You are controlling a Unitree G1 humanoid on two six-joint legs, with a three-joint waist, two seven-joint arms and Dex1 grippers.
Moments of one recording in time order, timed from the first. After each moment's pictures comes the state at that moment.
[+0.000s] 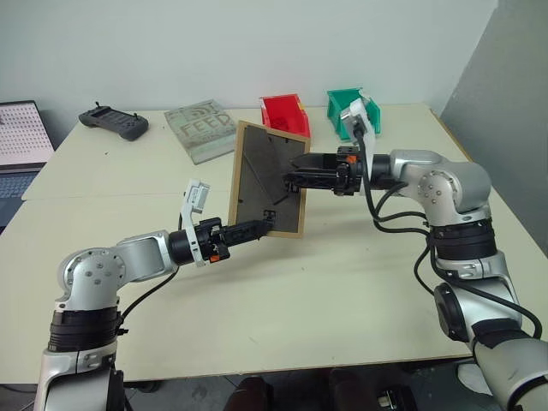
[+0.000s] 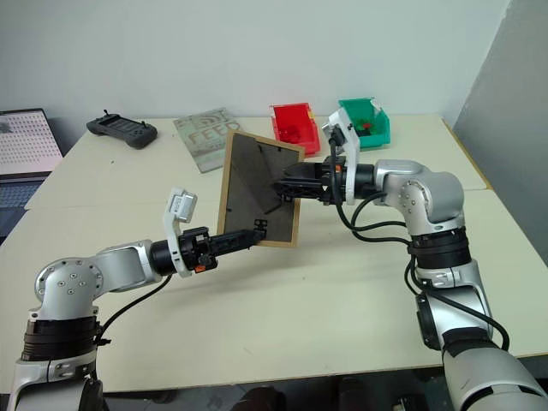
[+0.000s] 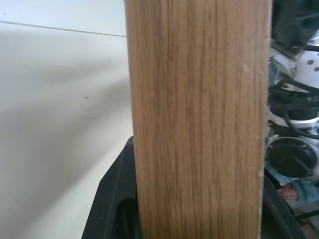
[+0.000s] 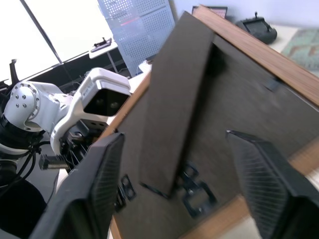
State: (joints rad) left arm -0.48 0.63 0.19 -0.09 -1.25 1.19 -0.54; right arm -1.06 -0.34 0.06 0.17 0.49 0.90 1.00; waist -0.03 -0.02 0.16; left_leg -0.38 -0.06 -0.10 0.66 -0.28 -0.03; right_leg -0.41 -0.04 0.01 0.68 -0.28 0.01
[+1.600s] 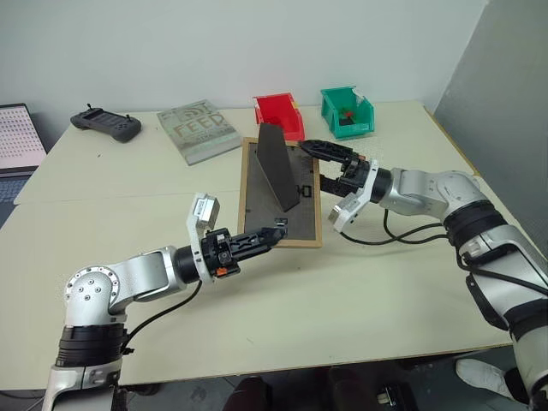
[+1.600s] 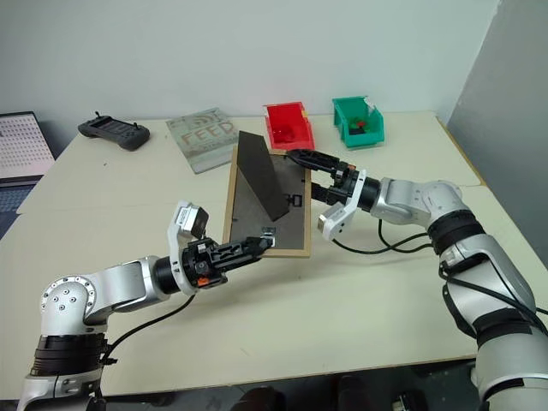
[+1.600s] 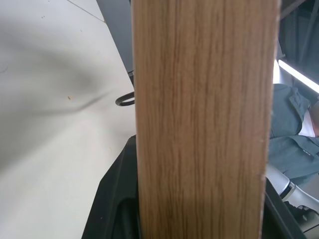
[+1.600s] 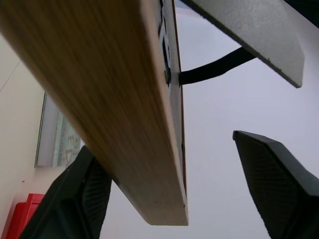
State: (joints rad) left arm -0.34 0.60 0.18 -0.11 -1.93 1.21 -0.09; right arm -1.19 -0.59 0.57 0.85 -1.09 -1.07 -0.51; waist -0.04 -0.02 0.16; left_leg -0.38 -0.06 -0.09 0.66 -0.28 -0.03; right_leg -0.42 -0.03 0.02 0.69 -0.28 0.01
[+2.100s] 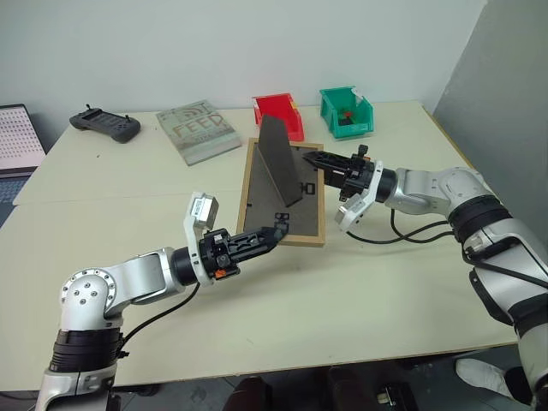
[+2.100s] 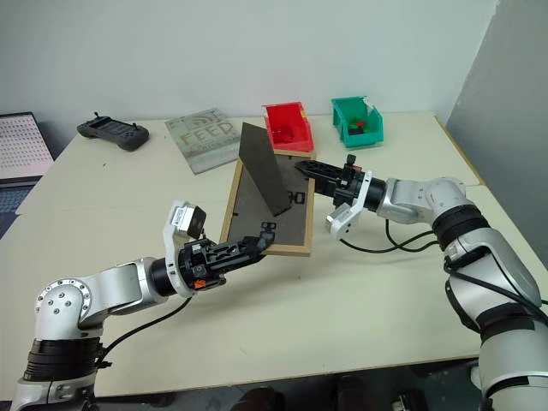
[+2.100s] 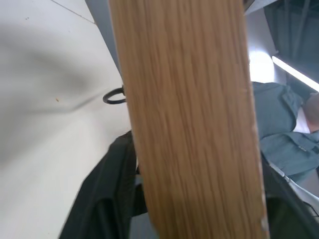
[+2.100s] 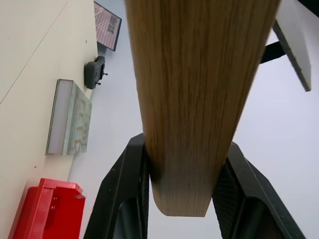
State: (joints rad) left arm -0.33 0.65 0.16 -0.15 -1.96 1.15 -0.10; right arm -1.21 -0.61 0.61 0.95 -1.07 -1.10 -0.52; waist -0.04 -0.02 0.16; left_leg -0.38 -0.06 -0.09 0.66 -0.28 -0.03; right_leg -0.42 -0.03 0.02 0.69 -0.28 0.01
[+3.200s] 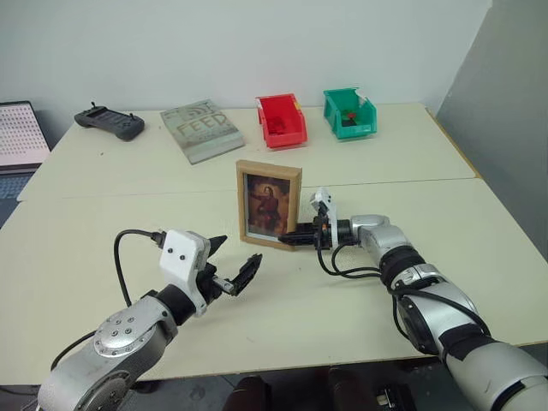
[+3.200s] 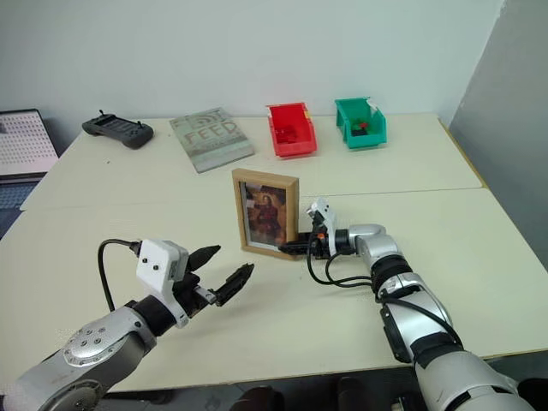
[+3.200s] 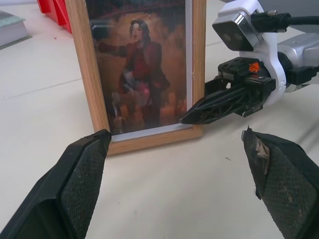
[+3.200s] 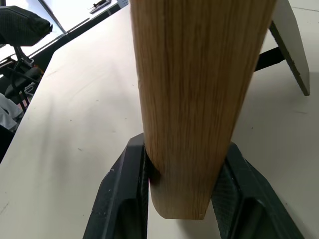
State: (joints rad) left arm 0.14 0.64 0.09 -0.80 -0.75 0.65 -0.13; right arm -1.00 -0.15 0.14 1.08 0.18 0.14 1.25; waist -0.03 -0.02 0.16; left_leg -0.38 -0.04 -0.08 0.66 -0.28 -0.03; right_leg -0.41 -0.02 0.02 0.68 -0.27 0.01
